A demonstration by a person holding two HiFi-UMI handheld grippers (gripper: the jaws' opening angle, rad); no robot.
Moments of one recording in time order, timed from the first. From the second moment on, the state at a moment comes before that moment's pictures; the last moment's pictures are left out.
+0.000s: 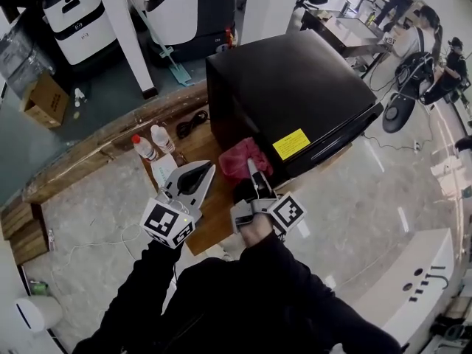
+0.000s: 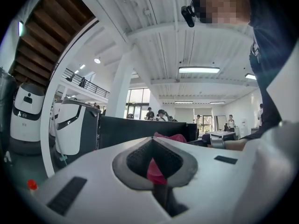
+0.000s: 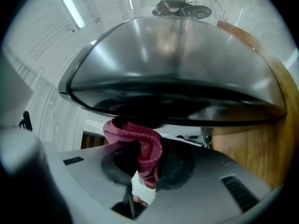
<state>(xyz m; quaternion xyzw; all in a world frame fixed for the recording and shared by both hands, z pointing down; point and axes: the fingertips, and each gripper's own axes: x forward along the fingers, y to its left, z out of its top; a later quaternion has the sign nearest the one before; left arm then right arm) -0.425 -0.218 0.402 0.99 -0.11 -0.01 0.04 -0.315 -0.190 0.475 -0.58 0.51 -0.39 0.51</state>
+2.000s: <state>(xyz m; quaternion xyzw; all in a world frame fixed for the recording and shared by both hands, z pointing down) -0.426 -0.157 0.487 0.98 -0.11 0.06 0.13 -0.358 -0.101 0.520 -0.60 0.76 -0.23 0.09</state>
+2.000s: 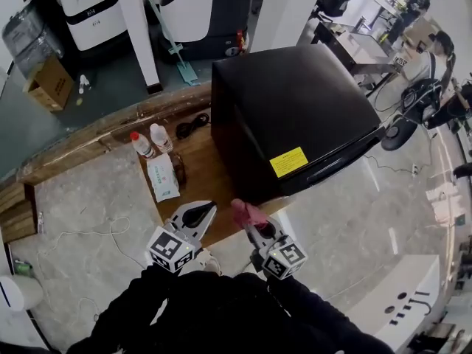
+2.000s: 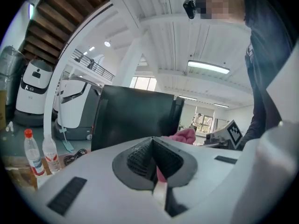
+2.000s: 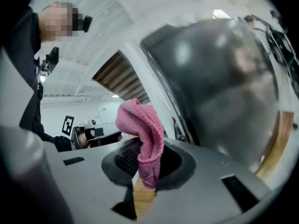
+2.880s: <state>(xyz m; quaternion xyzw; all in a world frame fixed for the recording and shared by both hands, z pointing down) -0.341 0.040 0.369 0.99 -0.11 0.01 0.06 -0.264 0.052 0.359 -0.56 0.83 -0.03 0.05</state>
